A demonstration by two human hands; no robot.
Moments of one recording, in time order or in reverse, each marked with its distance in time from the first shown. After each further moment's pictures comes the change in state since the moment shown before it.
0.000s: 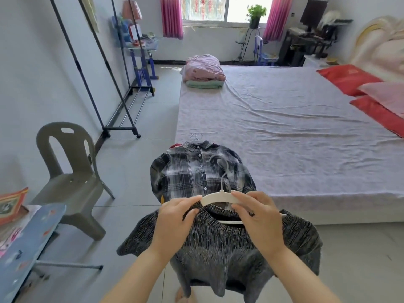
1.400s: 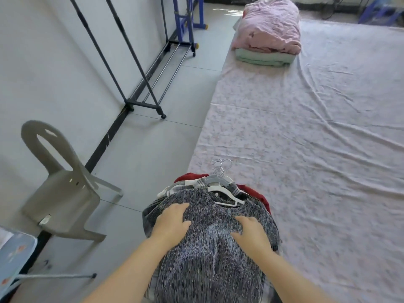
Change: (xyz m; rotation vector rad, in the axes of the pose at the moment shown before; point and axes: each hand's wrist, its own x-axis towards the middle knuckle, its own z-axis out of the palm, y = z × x) left_hand 0.395 -0.230 0.144 0.337 -0.538 -0.767; right_hand 0.359 0.263 0.273 -0.261 -1.101 0.527
